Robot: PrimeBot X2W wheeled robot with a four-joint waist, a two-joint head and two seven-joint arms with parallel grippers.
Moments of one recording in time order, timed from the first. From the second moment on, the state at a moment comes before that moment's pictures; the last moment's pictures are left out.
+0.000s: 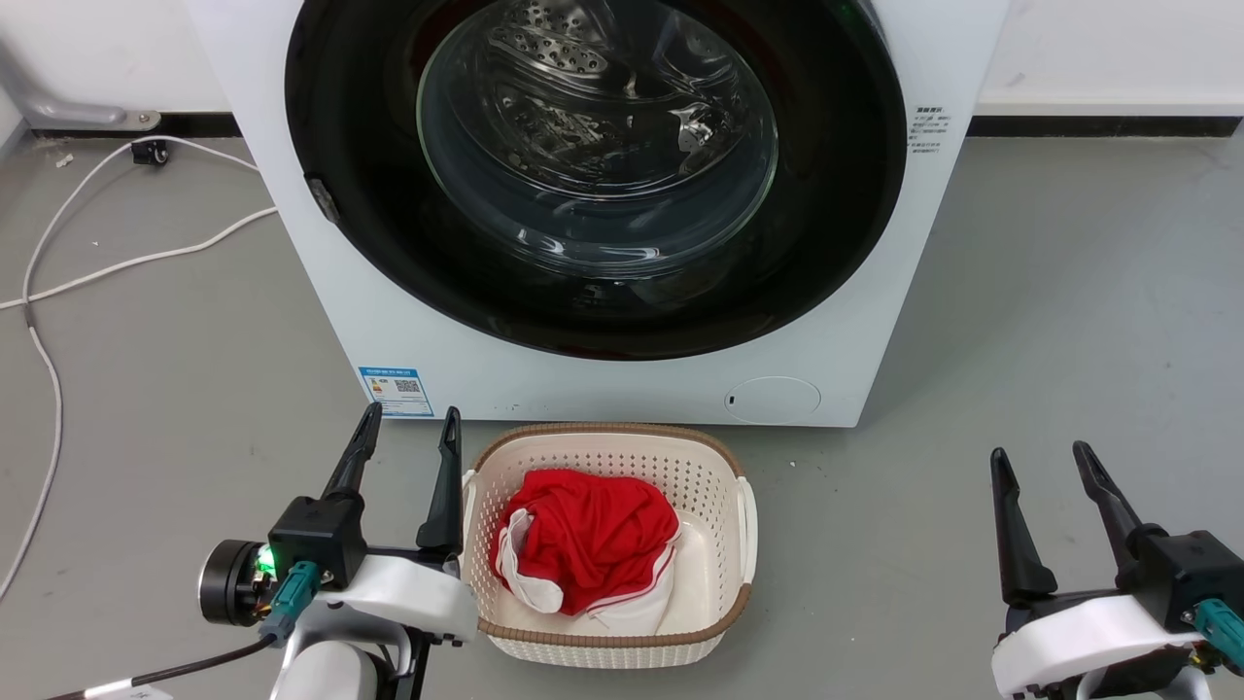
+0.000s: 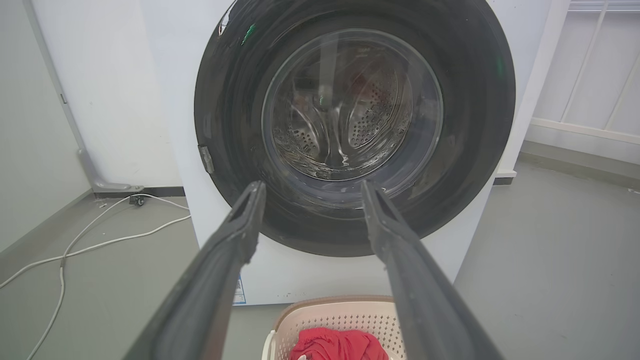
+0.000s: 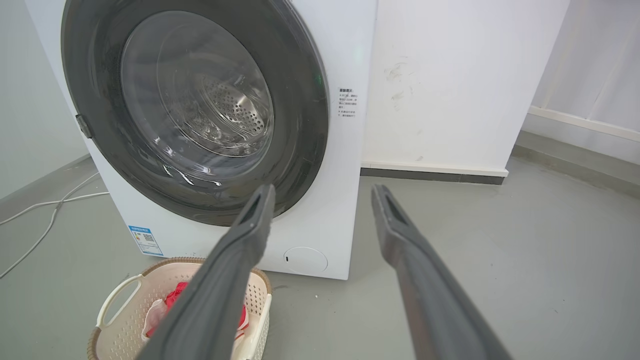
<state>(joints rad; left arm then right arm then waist) -0.14 0.07 -0.07 0.21 -0.10 -0.05 -0.26 0.04 -0.05 -0.06 -0.02 0.03 0.13 -0.12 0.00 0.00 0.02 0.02</state>
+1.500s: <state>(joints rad) -0.18 0.05 -0.05 0.17 -0.12 -0.06 -0.26 -0.34 -0.08 -0.20 0.15 1.58 0.13 -0.07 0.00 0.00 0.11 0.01</state>
